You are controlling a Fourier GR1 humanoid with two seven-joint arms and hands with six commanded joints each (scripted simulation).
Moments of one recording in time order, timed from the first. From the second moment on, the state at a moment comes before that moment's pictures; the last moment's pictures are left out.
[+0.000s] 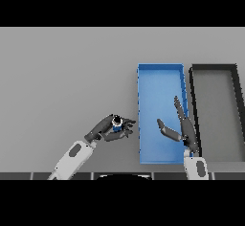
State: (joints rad) left arm -0.20 0.15 -0.58 -1.45 0.10 -0.12 -0.19; right arm 0.15 -0.12 0.11 -1.76 0.16 0.05 -0.04
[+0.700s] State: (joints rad) left arm -0.24 0.15 -0.62 -1.61 0.09 -0.12 -0.03; right arm 0.18 -0.14 0.11 -1.78 0.18 0.05 -0.07
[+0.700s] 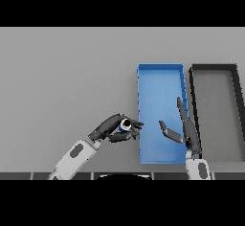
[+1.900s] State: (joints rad) left arm -0.26 0.15 -0.62 -1.60 0.10 -0.16 -0.05; right arm -0.28 -0.31 0.35 -2.00 -0.29 0.50 0.34
